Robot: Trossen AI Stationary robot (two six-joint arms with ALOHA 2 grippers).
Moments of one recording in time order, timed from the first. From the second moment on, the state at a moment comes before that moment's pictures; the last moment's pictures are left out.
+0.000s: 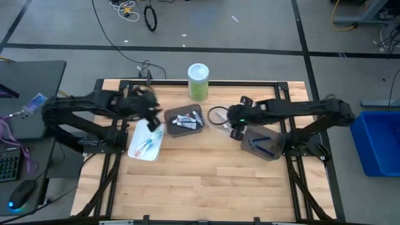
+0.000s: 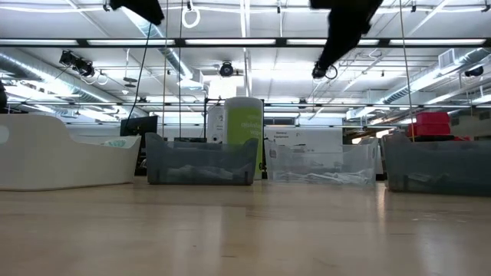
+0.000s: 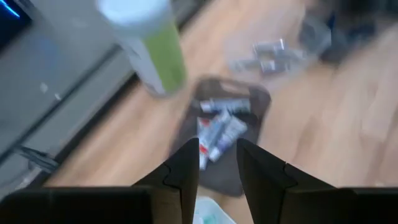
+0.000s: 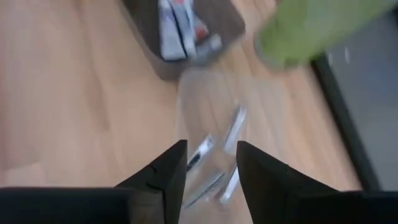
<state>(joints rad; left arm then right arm) -0.05 1.13 1.35 -1.09 -0.49 -0.43 0.02 1.40 1.28 -0.93 0.33 0.18</state>
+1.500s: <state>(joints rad) -0.18 0.00 0.11 -0.07 -0.57 -0.01 0.06 0.12 0.19 -0.17 0.06 -0.08</state>
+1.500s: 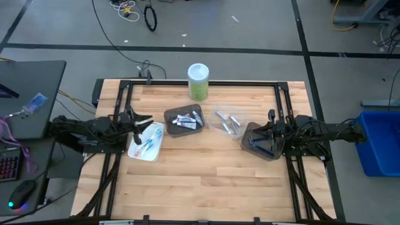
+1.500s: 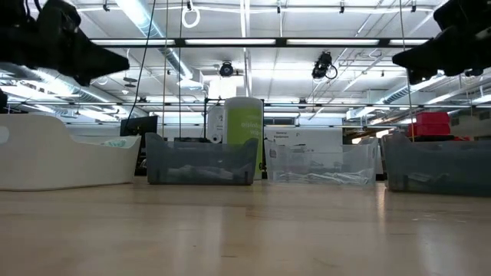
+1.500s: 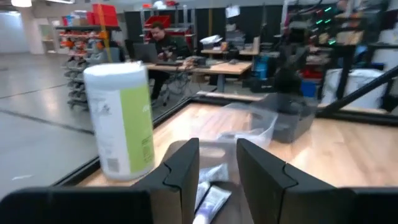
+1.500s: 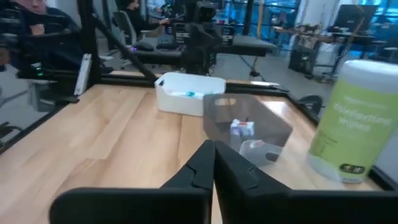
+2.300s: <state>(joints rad) -0.18 0.02 0.01 0.06 -0.30 0.15 0.05 0.07 0.01 0.01 0.00 -0.09</state>
